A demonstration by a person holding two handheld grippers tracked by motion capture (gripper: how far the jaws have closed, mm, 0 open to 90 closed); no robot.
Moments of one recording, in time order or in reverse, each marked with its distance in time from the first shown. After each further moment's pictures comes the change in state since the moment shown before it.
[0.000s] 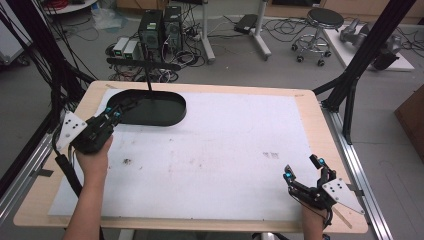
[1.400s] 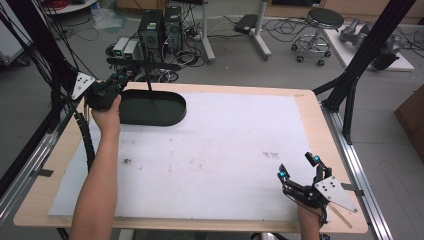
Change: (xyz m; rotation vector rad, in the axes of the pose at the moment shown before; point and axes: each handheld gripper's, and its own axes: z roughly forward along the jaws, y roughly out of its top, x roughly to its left) left arm 0.079 -0.023 0.105 -0.024 0.075 -0.182; right arm 0.013 0.007 0.009 -0.002 0.017 -0.082
